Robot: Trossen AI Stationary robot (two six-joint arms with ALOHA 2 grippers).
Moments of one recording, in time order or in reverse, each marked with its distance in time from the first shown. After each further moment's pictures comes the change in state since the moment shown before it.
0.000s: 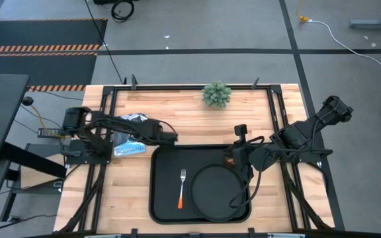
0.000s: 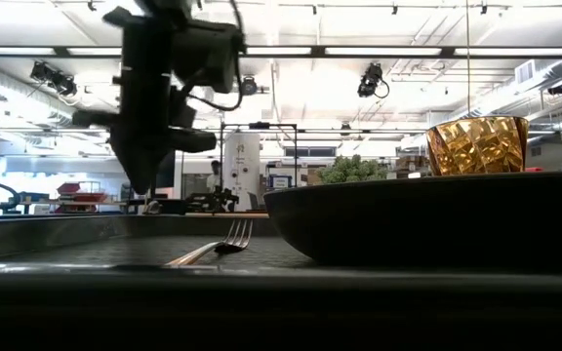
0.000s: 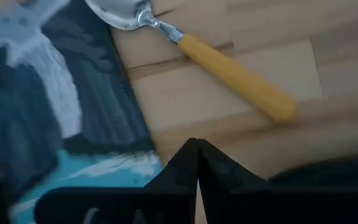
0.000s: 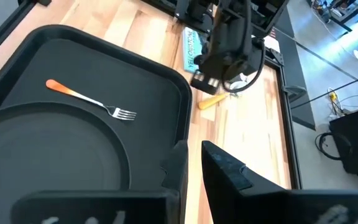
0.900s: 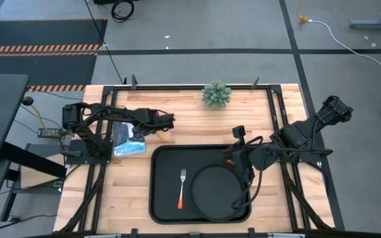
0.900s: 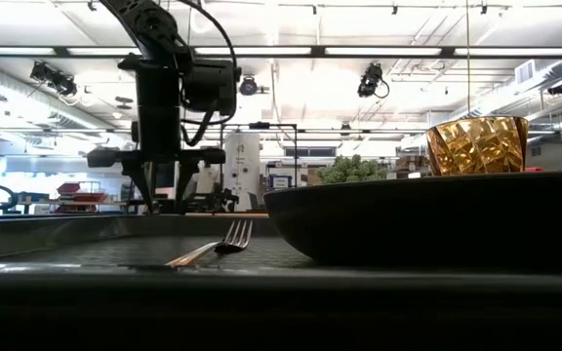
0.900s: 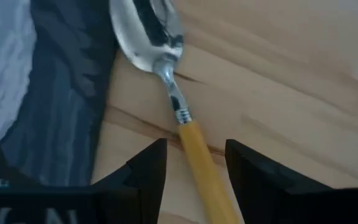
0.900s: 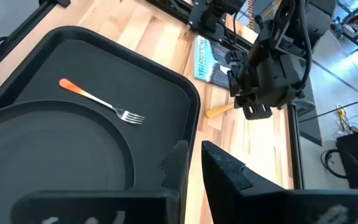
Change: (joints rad) left arm 0.230 -0.033 -0.123 0.293 0.005 -0.363; right arm 0.000 0.000 0.000 0.029 -0.050 -0.073
